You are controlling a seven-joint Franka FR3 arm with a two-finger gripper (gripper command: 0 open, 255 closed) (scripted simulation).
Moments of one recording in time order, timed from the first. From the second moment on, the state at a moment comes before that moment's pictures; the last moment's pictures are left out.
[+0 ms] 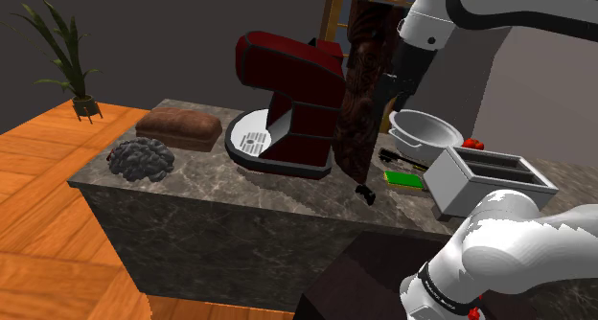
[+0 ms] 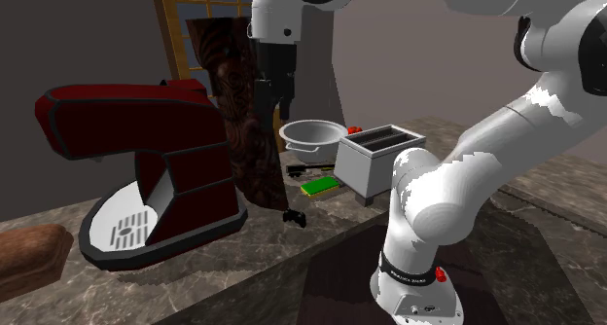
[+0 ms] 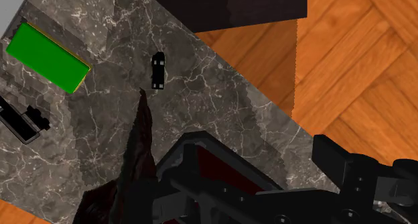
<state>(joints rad) 0.01 -0.77 -0.05 -2.32 -0.01 1.60 0.07</state>
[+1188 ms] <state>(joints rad) -0.08 -0.65 -0.11 -2.74 -0.15 2.14 0.07</state>
